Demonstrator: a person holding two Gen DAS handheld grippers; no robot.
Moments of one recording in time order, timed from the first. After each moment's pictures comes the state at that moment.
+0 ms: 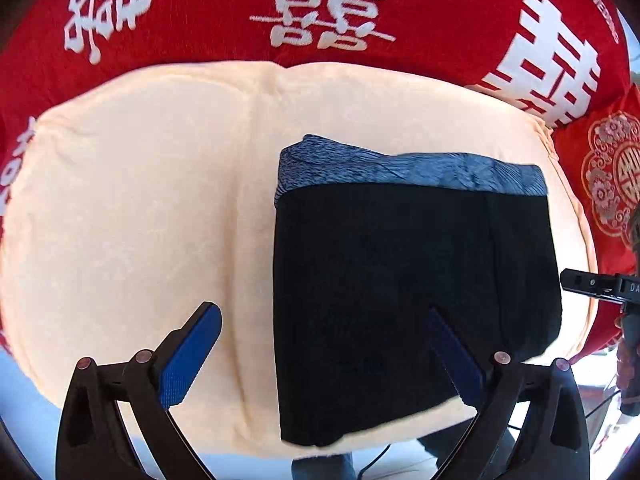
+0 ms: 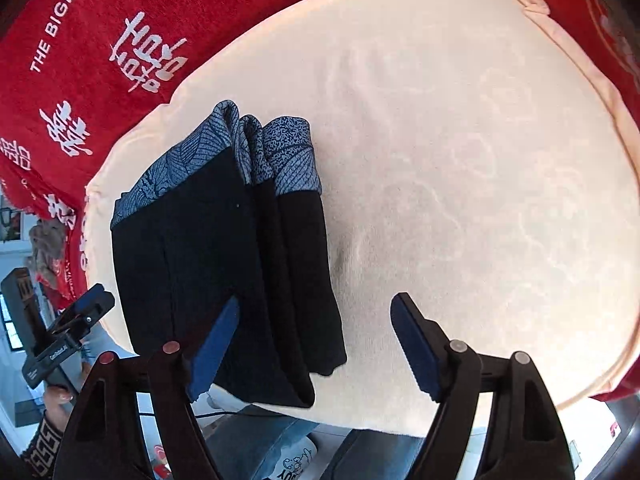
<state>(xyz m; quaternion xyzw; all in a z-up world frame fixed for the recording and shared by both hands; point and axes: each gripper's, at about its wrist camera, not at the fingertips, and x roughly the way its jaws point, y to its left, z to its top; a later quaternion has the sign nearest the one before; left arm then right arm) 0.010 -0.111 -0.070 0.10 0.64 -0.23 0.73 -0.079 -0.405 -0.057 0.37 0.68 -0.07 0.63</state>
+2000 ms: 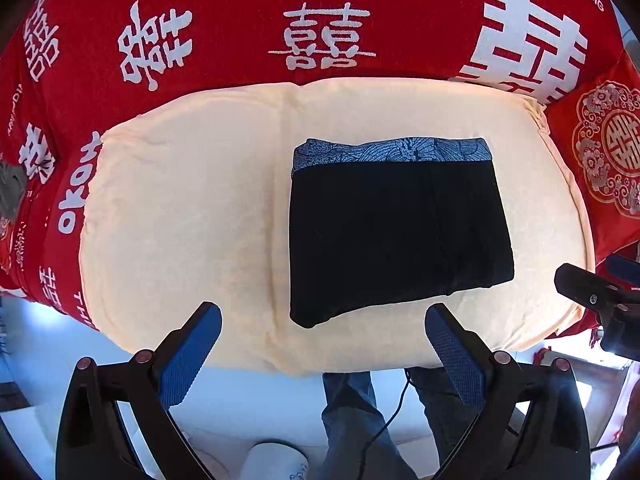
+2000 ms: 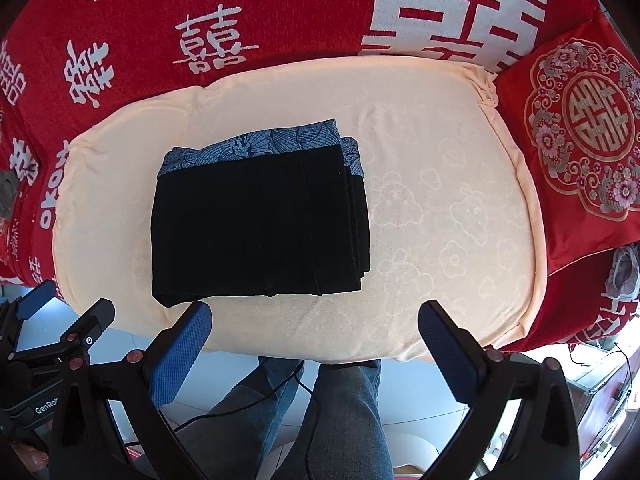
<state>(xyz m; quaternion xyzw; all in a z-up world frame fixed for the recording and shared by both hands) -0.055 -0.122 0.052 0.18 0.64 -0.17 0.73 -0.063 -0.310 0.101 0.21 0.71 -0.13 0.66</state>
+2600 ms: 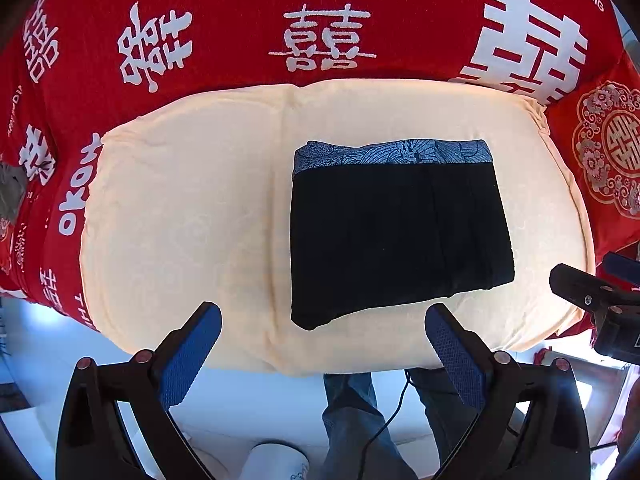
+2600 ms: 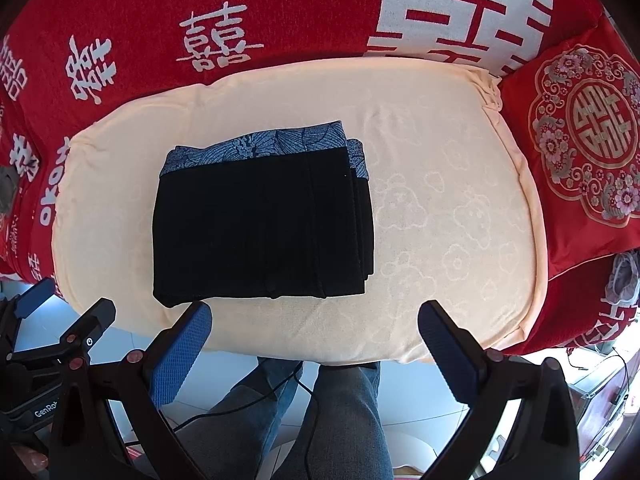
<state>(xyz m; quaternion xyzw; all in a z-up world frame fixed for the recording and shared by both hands) -0.052 -0.122 0.053 0.18 0.64 -0.17 0.73 -0.059 -0.306 0.100 0.21 0.71 -0.13 0.66</state>
